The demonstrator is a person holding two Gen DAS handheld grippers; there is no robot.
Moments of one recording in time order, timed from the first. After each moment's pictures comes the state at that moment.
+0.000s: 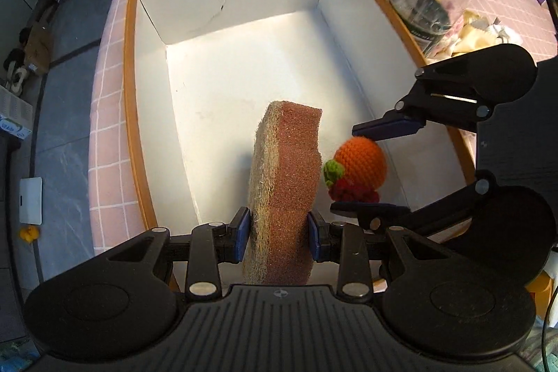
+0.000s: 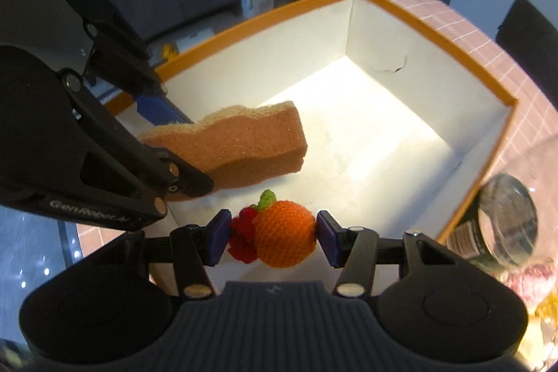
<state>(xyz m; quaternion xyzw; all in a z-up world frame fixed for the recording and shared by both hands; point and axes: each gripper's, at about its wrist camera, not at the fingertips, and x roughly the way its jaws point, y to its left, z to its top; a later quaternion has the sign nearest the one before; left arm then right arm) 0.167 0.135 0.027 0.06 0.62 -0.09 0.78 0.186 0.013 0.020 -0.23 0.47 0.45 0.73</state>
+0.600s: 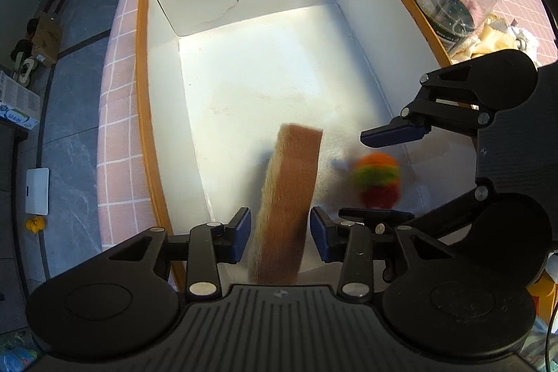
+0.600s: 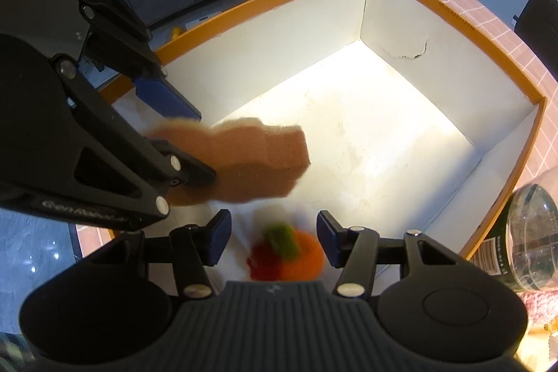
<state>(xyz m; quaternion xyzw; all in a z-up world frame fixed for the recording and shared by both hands) 0.177 0.137 0.026 0.06 0.63 -0.06 0.77 0.194 0.020 0.013 -0.23 0.48 0.45 0.71</state>
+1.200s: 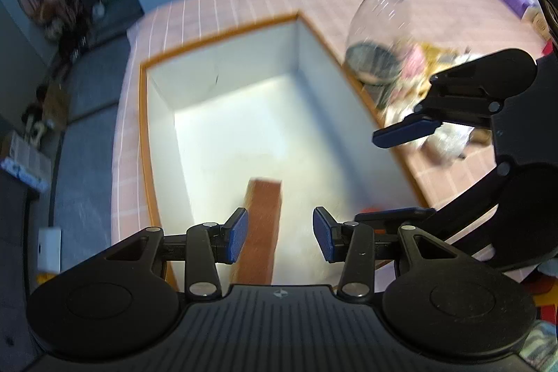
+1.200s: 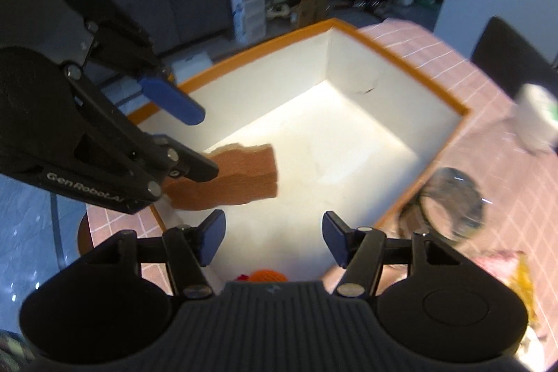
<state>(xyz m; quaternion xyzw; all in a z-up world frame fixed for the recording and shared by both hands) 0.134 0.096 0.081 0.10 0.51 -0.09 0.85 0.160 -0.047 0.065 -0.20 0.40 0.43 0.78</state>
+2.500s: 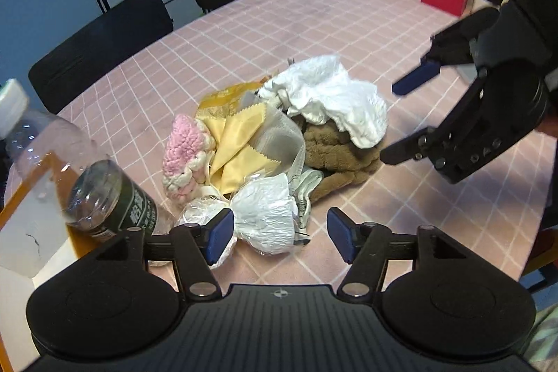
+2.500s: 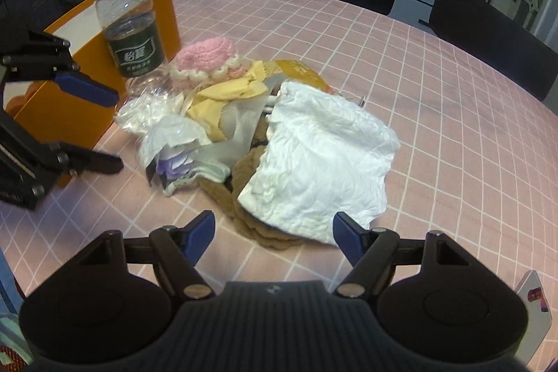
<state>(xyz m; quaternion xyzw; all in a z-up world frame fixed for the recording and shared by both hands) 0.152 -0.112 0.007 0.23 0.42 -0.27 0.83 0.166 -0.306 0.010 -0.10 0.45 0.21 0.86</state>
